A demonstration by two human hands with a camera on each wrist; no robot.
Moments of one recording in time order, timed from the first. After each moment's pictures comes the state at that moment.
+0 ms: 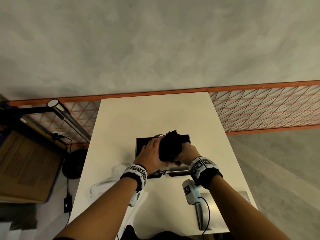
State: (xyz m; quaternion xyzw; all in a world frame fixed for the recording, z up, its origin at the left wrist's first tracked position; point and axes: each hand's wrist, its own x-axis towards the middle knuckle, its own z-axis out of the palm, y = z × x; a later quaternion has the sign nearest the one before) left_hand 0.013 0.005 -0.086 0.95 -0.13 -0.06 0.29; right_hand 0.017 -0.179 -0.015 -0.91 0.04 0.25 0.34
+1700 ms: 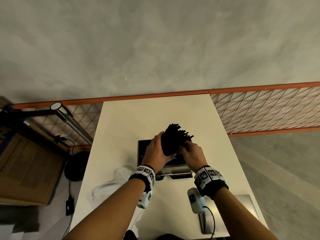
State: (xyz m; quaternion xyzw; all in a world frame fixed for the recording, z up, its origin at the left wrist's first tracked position) left_hand 0.020 -0.019 -0.075 0.92 -0.03 0.01 0.38; right_hand 0.010 -0.189 -0.029 -0.89 0.04 0.07 0.45
